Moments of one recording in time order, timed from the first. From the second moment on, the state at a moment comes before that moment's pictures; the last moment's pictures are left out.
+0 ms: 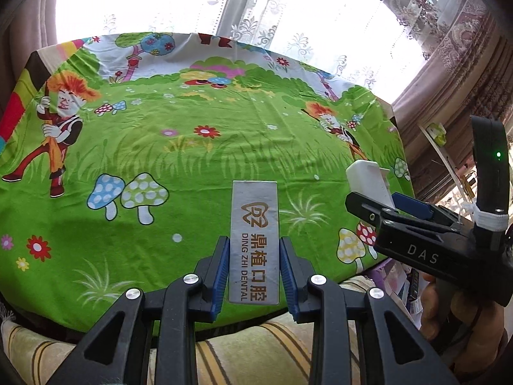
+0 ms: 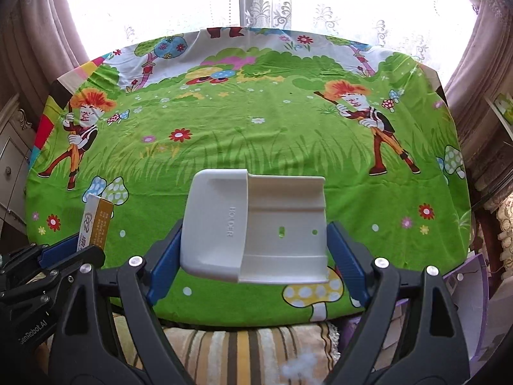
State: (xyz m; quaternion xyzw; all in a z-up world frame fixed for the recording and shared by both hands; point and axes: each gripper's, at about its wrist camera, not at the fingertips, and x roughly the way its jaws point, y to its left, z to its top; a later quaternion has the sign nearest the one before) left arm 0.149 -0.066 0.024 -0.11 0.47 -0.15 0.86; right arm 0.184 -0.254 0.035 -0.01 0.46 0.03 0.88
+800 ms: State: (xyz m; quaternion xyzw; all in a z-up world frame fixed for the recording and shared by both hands) left arm 0.096 -0.274 0.032 -0.01 0.50 -0.30 0.81; right arm 0.055 -0.514 0.027 0.07 0.47 -0.15 0.87
